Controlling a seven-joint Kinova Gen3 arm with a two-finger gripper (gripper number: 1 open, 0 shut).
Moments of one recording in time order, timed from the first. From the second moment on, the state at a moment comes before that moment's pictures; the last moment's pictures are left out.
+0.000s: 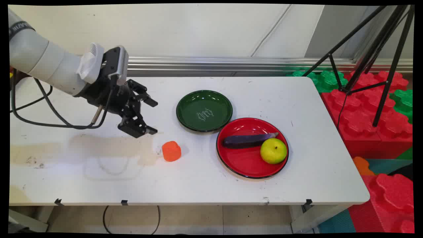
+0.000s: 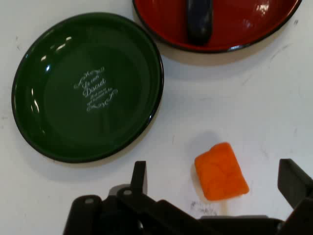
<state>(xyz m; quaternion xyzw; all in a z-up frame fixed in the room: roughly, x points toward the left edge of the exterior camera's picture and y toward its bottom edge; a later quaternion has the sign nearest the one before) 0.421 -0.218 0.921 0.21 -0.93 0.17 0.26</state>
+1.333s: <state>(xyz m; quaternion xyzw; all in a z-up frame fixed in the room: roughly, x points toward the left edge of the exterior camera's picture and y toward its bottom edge) 0.279 -0.262 0.911 0.23 -0.92 0.18 0.26</state>
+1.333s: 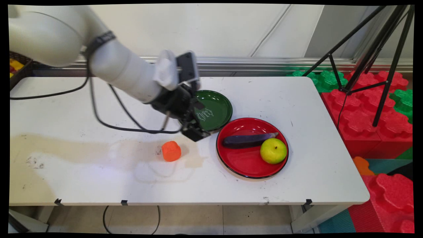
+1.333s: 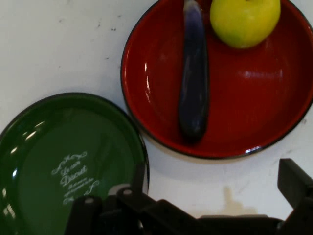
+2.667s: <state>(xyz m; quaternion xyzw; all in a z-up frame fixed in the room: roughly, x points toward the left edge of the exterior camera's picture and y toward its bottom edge) 0.160 -0.379 0.792 0.25 -0.93 0.12 0.23</state>
